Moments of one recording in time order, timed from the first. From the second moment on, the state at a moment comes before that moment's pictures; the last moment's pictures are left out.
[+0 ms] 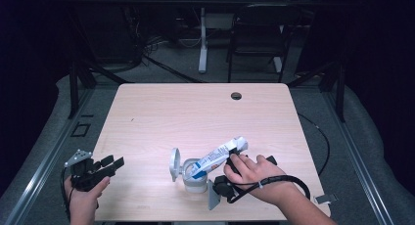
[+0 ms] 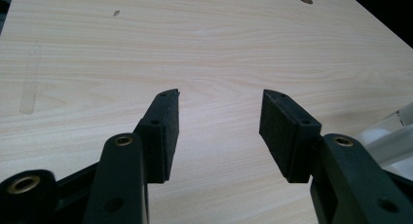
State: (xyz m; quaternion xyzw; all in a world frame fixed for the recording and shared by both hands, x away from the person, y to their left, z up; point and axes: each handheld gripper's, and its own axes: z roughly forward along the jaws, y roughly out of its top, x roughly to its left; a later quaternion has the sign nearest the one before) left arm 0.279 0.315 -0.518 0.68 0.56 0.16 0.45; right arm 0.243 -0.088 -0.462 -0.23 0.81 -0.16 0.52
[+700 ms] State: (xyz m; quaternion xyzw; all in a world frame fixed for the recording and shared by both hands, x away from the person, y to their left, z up) left arm 0.279 0.315 -0.519 0.67 0.56 0.16 0.45; right arm 0.242 -0.084 -0.457 -0.24 0.80 -0.18 0.52
